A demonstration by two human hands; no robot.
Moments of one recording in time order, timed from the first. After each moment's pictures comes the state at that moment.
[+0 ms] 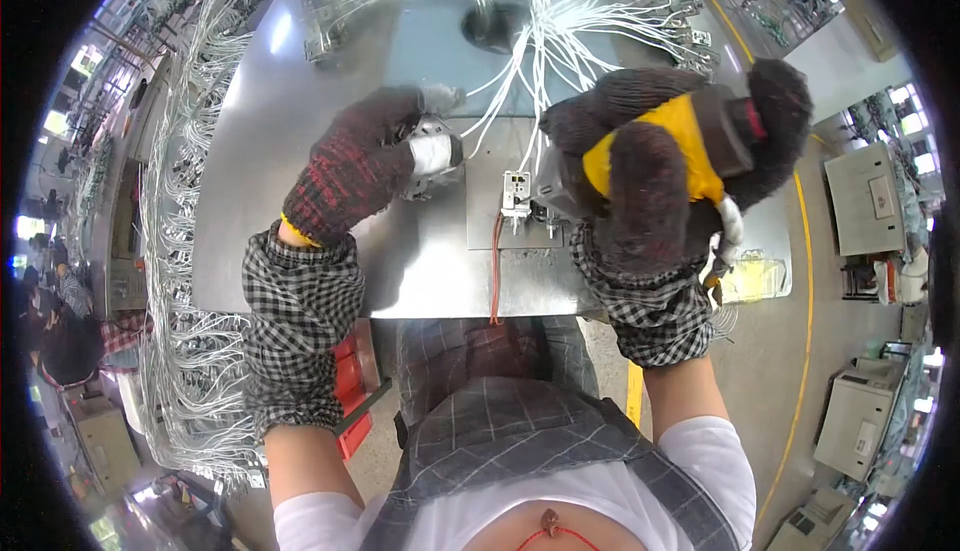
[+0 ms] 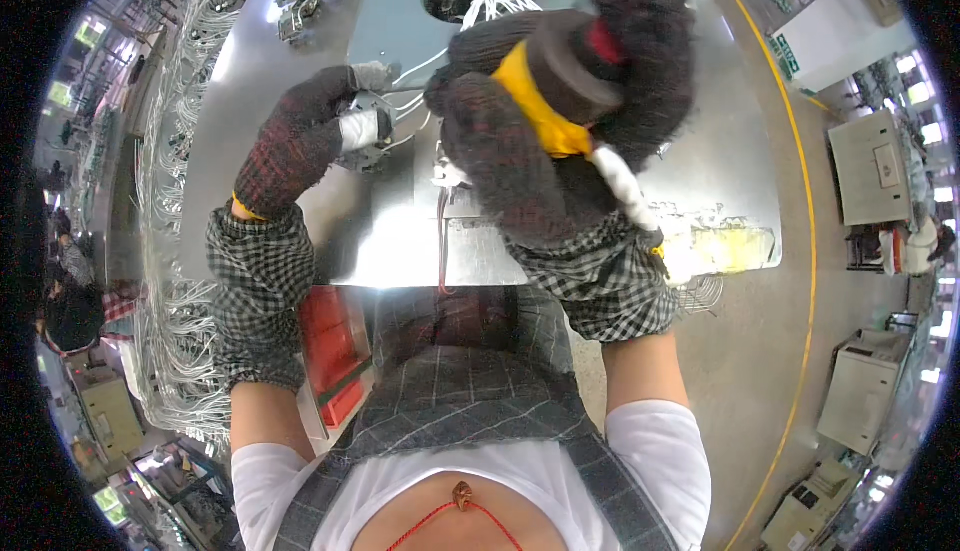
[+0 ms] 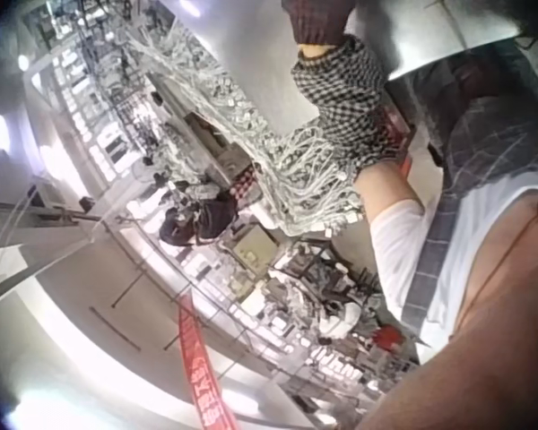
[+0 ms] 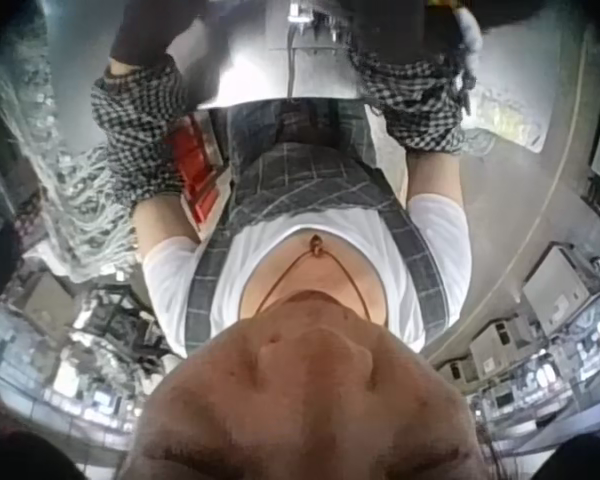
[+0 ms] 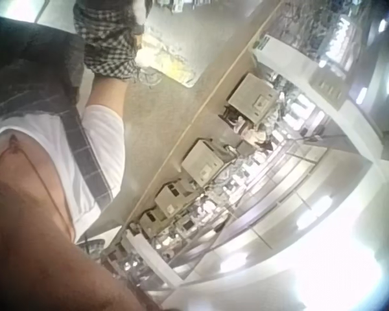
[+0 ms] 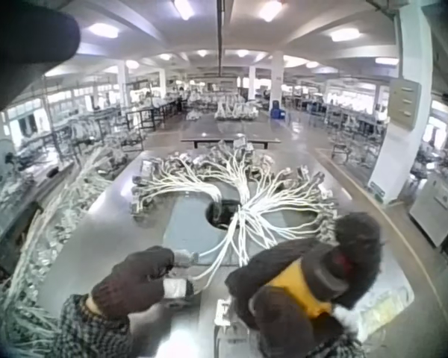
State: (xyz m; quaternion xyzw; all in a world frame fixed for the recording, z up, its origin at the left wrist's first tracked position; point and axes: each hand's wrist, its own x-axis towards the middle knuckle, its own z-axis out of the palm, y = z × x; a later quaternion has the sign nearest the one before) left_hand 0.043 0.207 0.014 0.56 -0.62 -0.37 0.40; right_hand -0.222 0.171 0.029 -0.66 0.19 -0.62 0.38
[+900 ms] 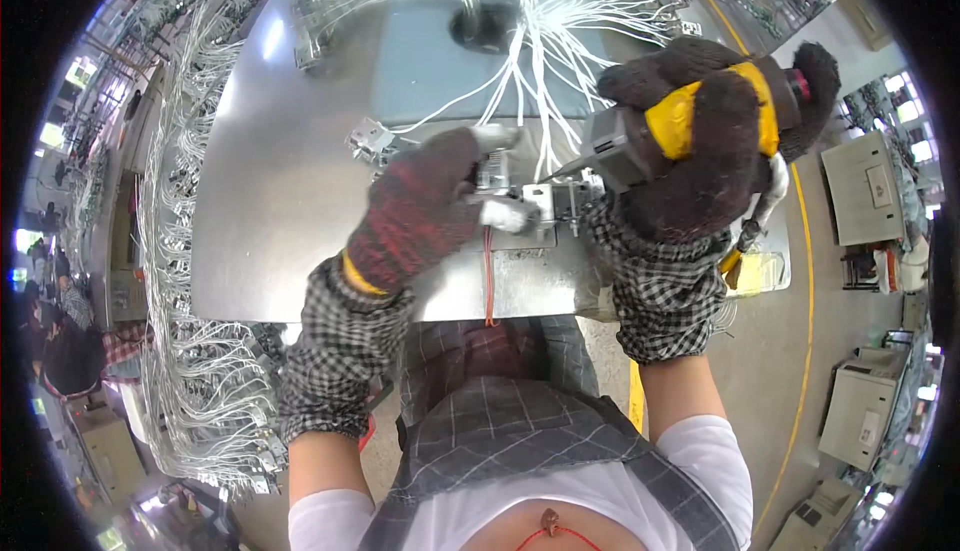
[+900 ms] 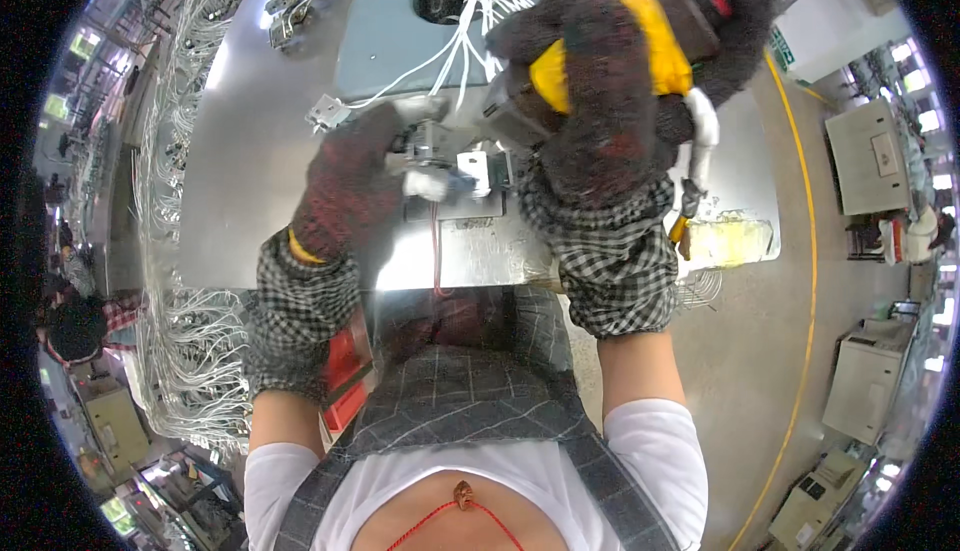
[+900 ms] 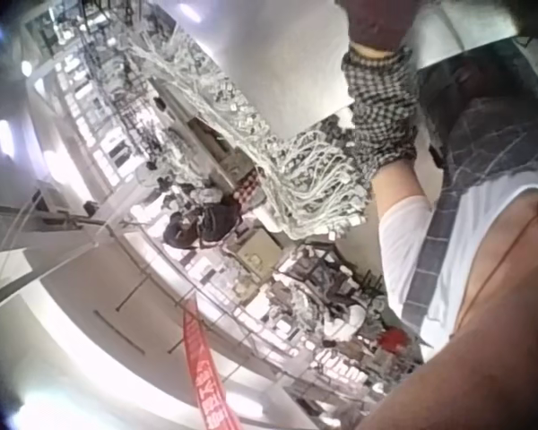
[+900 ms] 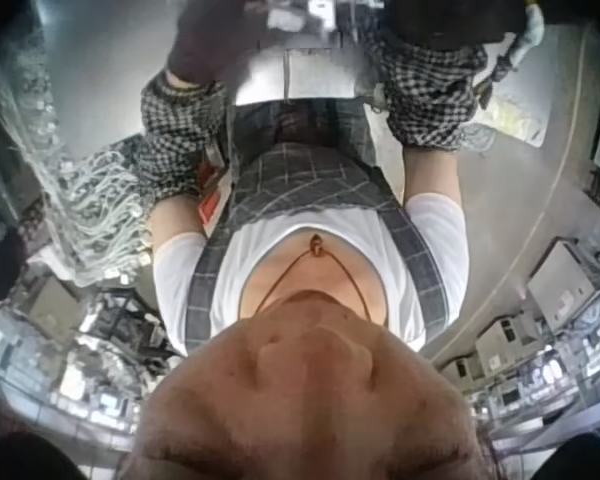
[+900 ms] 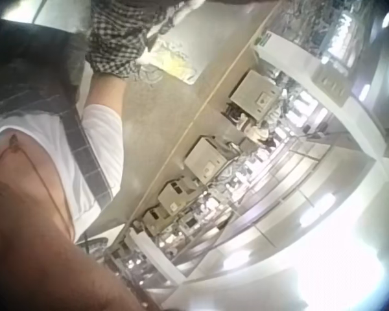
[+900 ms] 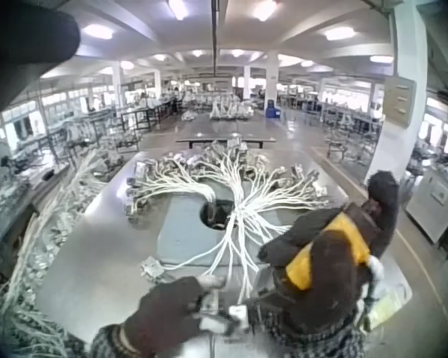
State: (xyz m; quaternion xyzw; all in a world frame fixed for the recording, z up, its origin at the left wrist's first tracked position) left_hand -0.032 0.221 -0.004 0.57 -0.61 -0.38 0.40; right_hand -0.230 0.137 0.052 -0.55 0.08 -0.72 0.41
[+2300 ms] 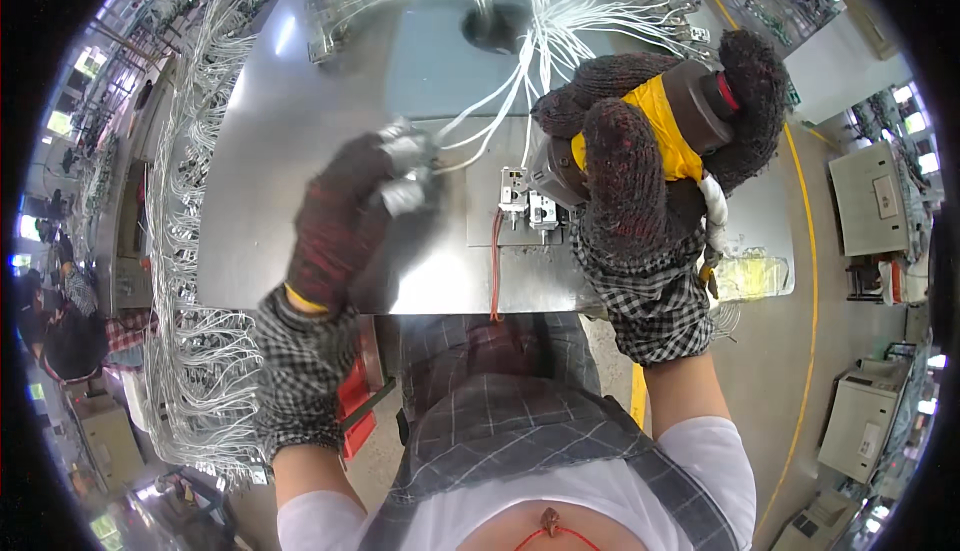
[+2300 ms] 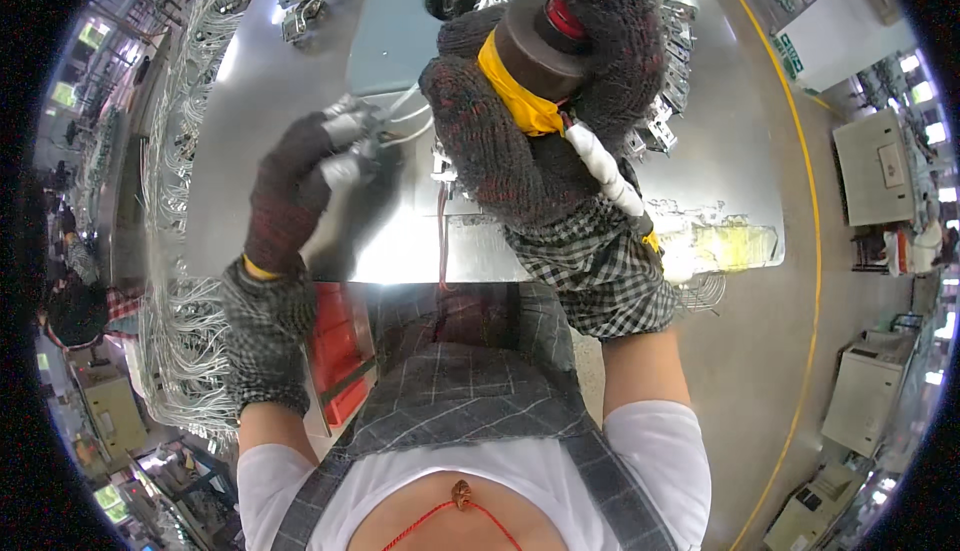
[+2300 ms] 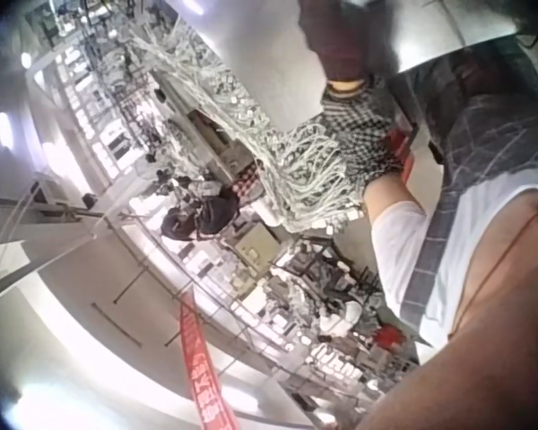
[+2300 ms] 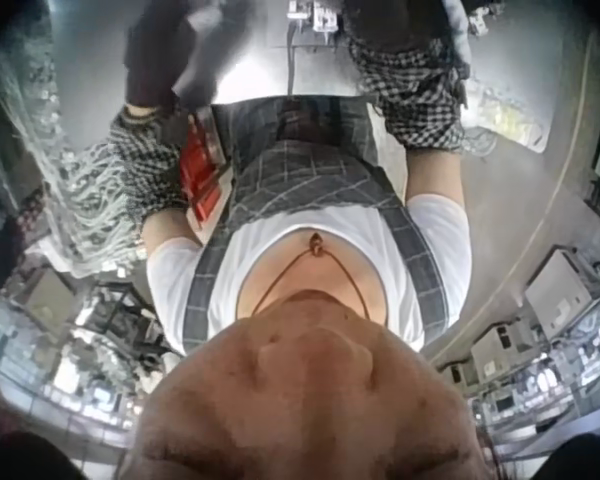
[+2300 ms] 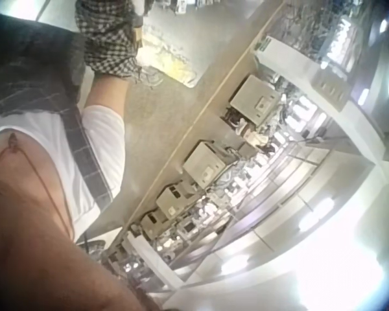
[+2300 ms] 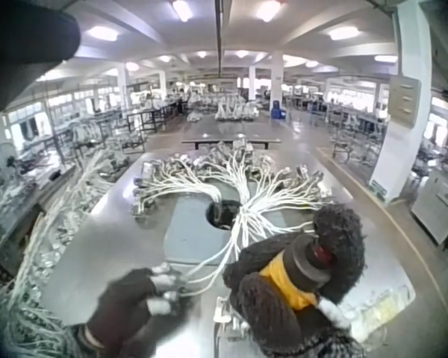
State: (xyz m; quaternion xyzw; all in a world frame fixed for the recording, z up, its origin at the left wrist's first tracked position) left_hand 0.024 0.254 0.008 0.56 -0.71 -0.13 0.40; right_hand -0.213 0.158 0.027 -0.60 -0.02 -0.67 0.43
